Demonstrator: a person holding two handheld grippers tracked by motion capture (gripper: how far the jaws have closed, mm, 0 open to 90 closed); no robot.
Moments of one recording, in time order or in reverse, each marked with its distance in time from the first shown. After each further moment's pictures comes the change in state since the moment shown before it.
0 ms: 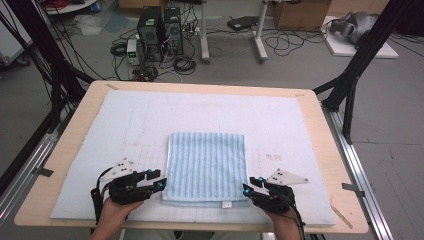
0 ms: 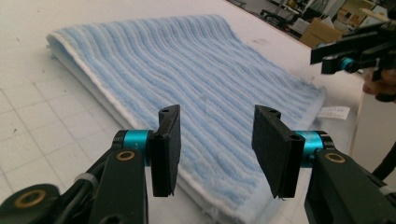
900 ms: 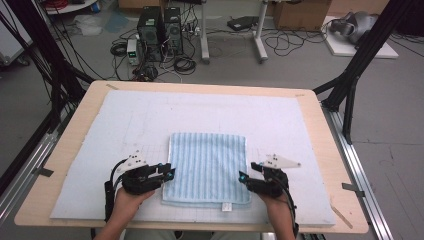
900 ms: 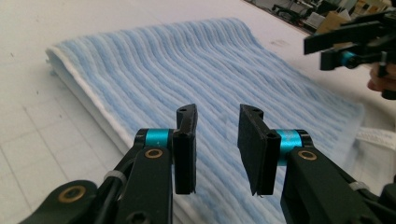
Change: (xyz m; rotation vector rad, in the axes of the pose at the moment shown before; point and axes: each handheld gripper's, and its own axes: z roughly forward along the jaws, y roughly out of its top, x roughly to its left) left arm 0.006 0.012 0.033 0.008 0.038 0.025; right arm -0.027 0.020 0.032 -0.016 -0.052 0.030
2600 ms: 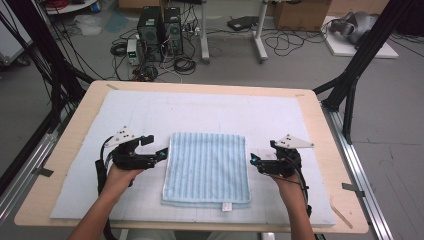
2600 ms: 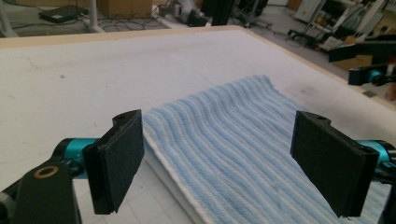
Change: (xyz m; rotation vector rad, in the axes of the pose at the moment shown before) left arm 0.037 0.052 -0.010 -0.068 0.086 0.042; right arm -0.043 0.036 -0.011 -0.049 -0.098 -0.069
